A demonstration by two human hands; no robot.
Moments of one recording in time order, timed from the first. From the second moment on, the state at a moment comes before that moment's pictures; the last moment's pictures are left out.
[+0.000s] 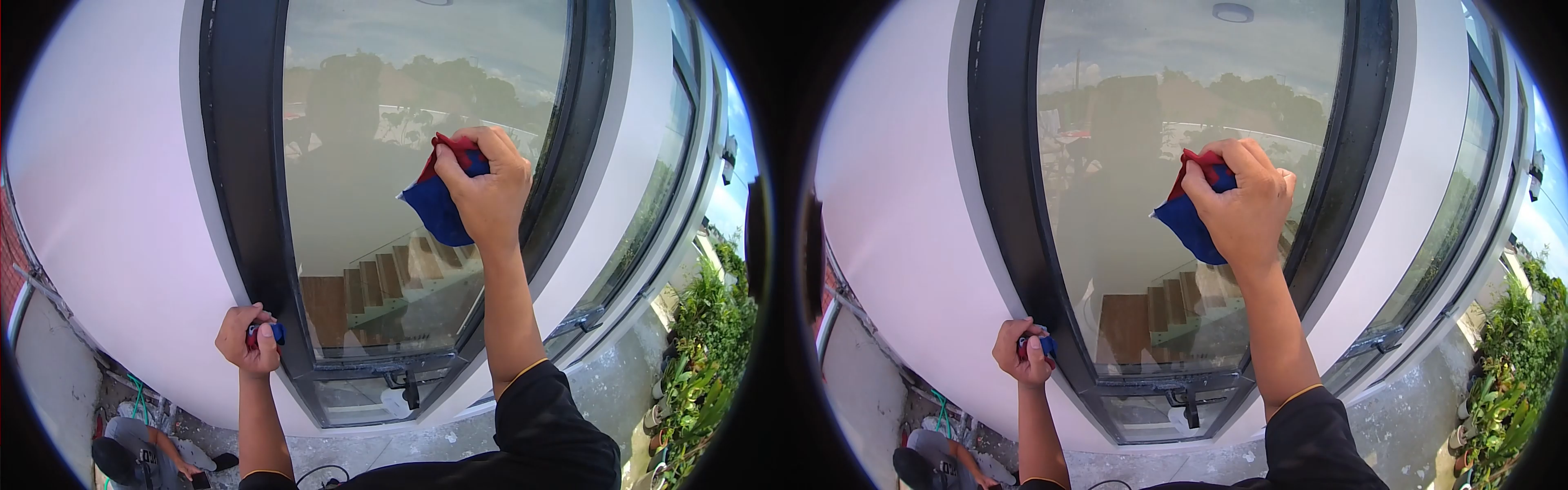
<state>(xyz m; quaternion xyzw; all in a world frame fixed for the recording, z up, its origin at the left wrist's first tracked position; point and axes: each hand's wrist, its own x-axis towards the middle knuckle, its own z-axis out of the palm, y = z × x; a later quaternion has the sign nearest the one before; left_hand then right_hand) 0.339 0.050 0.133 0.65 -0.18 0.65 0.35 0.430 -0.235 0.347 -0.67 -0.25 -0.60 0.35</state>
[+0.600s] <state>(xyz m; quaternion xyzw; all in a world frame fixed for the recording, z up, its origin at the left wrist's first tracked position) 0.298 -0.056 0.133 0.73 -0.11 0.24 0.63 0.366 -0.214 0.173 -0.64 -0.38 -0.42 0.51</state>
